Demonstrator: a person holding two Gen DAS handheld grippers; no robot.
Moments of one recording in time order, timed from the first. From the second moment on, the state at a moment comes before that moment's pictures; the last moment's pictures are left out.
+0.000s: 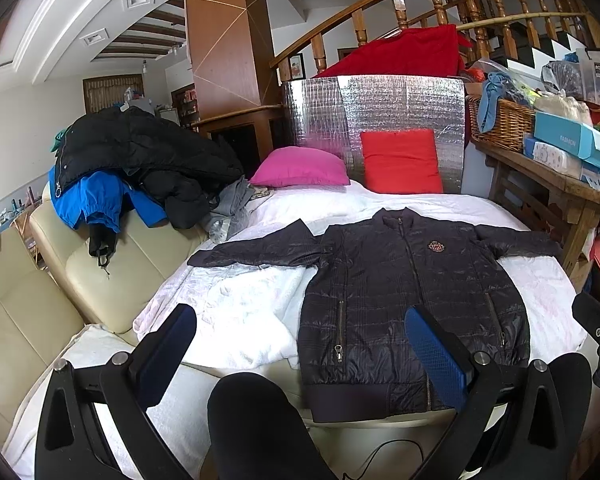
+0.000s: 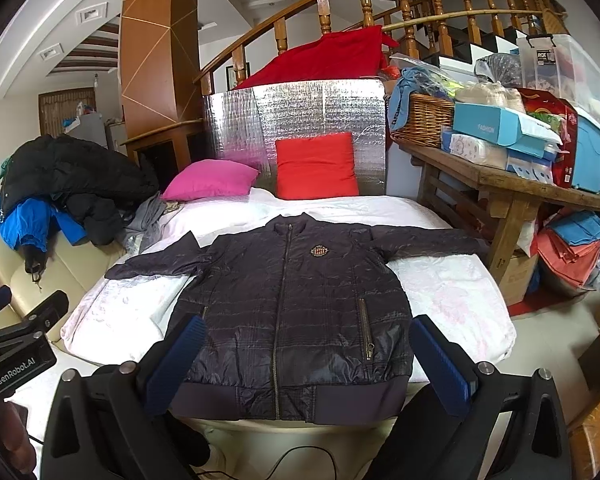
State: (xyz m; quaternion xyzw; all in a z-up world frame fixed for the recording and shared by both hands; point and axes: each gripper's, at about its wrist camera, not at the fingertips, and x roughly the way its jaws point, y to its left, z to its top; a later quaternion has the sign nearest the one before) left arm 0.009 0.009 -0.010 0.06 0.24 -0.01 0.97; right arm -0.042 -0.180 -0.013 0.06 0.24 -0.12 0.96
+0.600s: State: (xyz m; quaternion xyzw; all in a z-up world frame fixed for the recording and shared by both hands) left arm 0.009 0.011 -0.011 0.06 0.24 -0.01 0.97; right arm -0.040 -0.177 -0.015 0.06 0.25 -0.12 0.96
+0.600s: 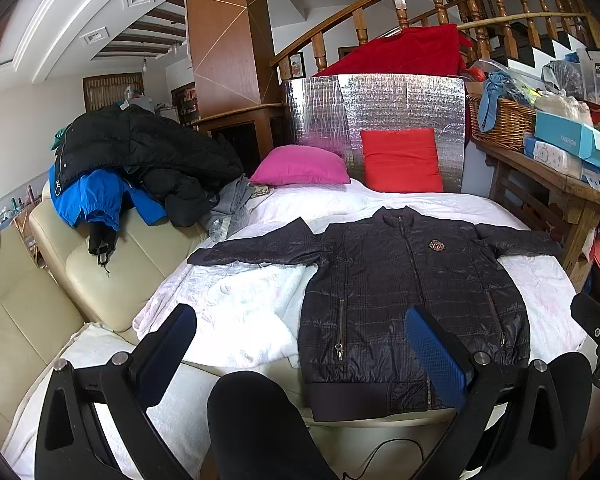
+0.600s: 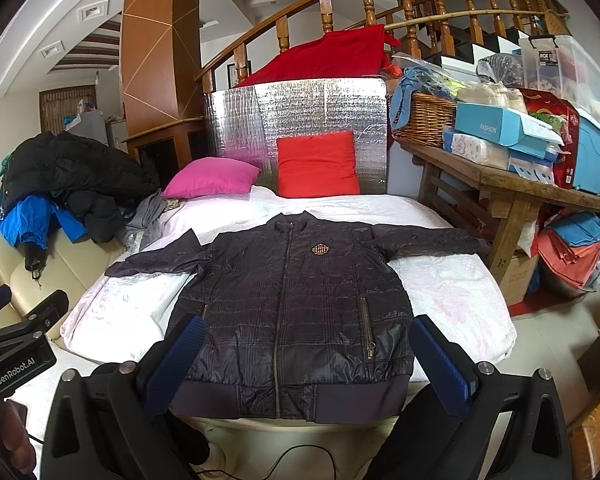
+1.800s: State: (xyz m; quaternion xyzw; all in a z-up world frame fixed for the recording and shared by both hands) left arm 0.019 0.004 -0.014 0.07 0.26 -0.01 0.96; right arm -0.030 -0.184 -0.018 0.06 0.25 -0.12 0.96
